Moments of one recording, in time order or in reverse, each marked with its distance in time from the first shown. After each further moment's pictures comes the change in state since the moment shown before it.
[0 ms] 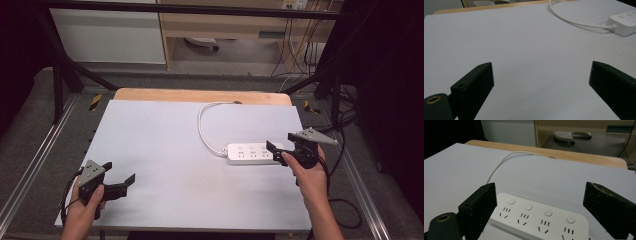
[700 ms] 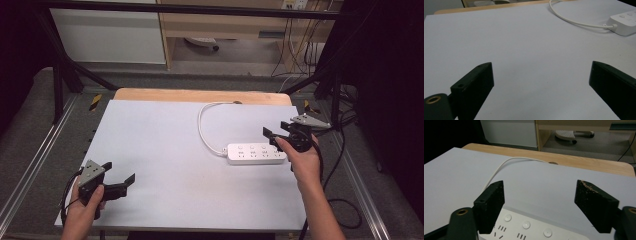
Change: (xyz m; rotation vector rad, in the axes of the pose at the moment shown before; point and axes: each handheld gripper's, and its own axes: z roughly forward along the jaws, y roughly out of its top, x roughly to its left) left arm 0.000 0.000 0.000 0.002 0.004 -0.004; right arm -0.010 0.025 0.032 0.010 0.015 0.020
